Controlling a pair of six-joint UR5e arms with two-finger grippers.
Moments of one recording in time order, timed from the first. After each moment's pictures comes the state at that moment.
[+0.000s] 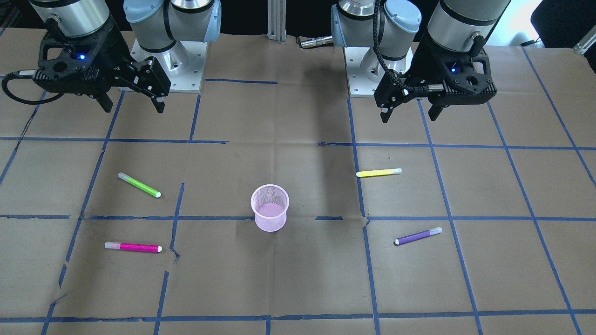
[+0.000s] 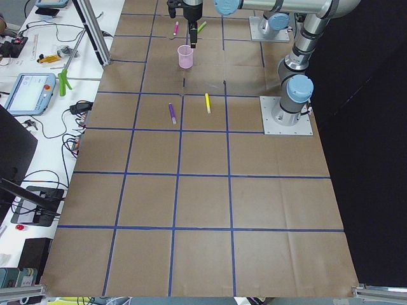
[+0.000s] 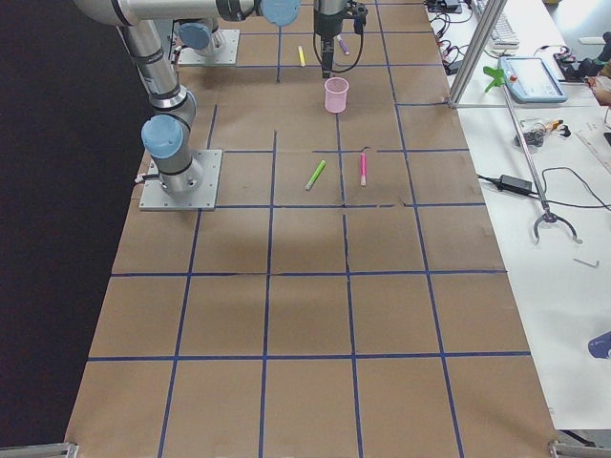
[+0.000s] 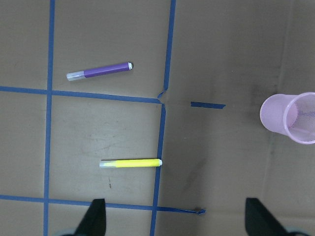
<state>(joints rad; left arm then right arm) -1.55 -1.56 -1.55 -1.58 1.55 -0.08 1.55 -1.61 1.55 -1.55 -1.52 0.02</state>
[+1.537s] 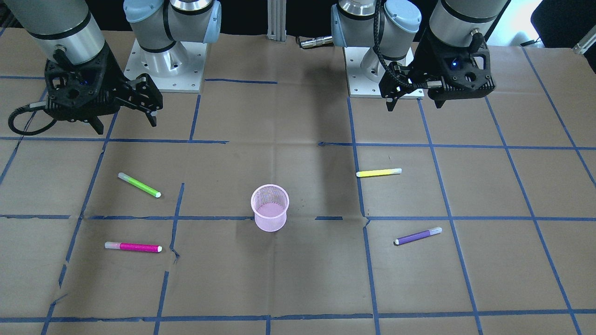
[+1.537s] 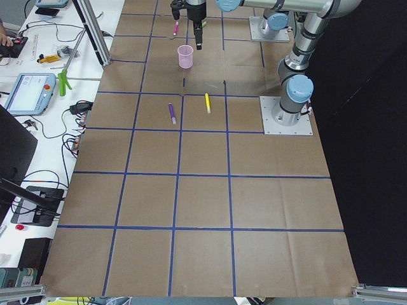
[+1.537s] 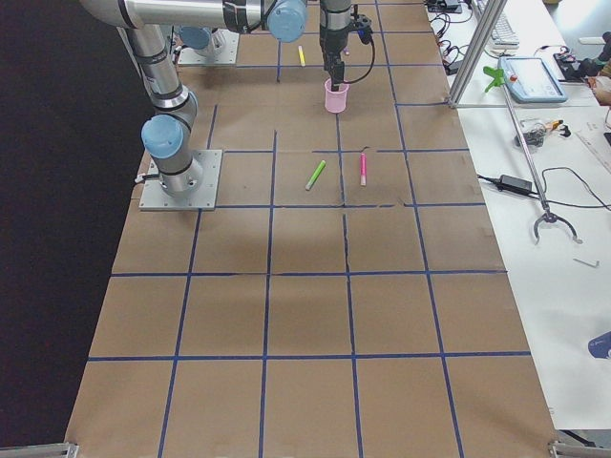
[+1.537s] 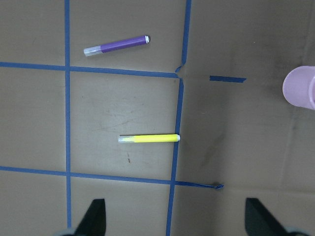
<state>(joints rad) -1.55 -1.55 -1.53 -1.70 1.61 -0.06 1.52 -1.57 1.63 -1.65 -1.55 -0.31</state>
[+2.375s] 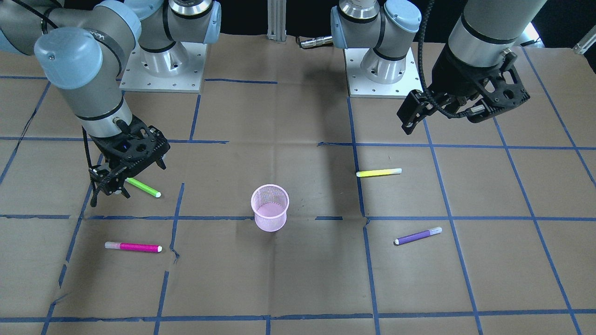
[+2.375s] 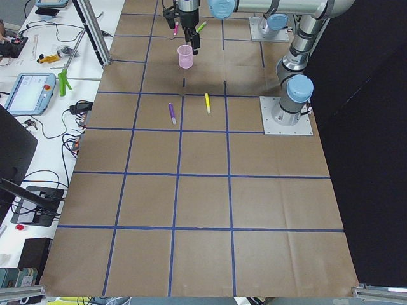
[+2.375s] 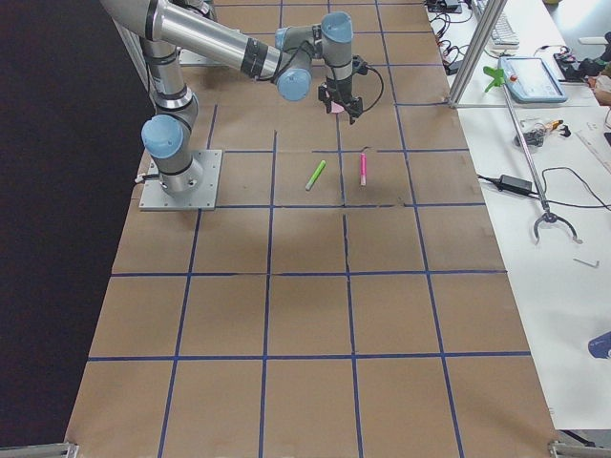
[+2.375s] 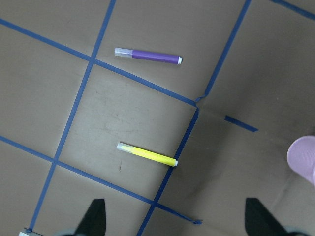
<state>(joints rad) -1.50 -1.60 -1.51 -1.63 1.61 -0.42 1.50 -1.45 1.89 -2.13 -1.53 -1.04</state>
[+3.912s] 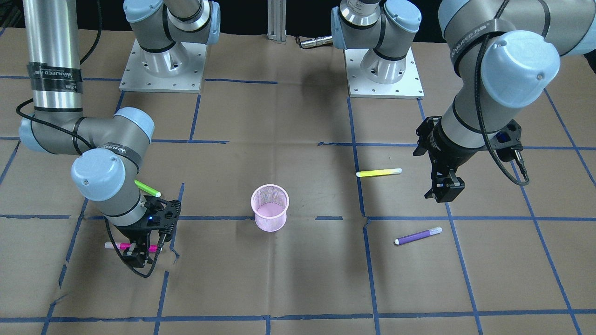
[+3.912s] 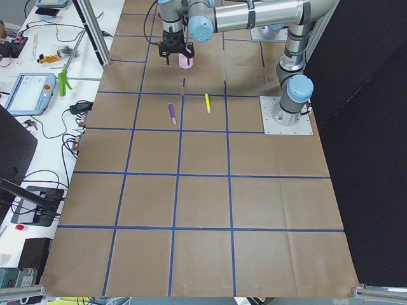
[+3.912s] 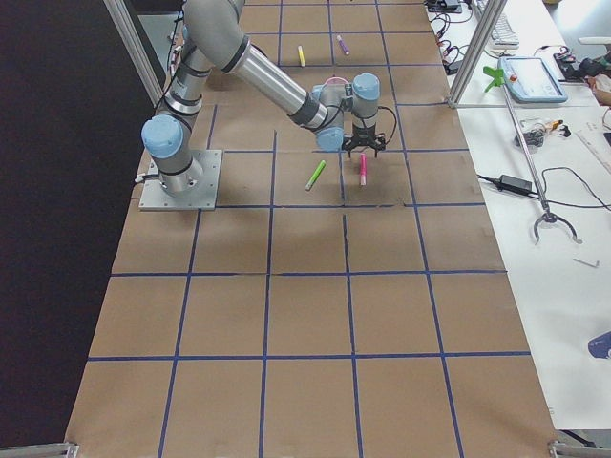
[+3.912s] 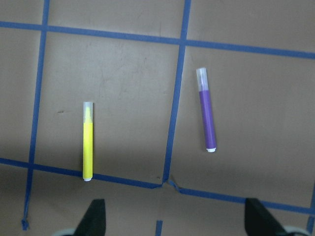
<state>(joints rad) -1.50 -1.82 -1.53 -1.44 1.70 -1.67 1.50 -1.04 1.80 -2.45 -1.56 -1.54</state>
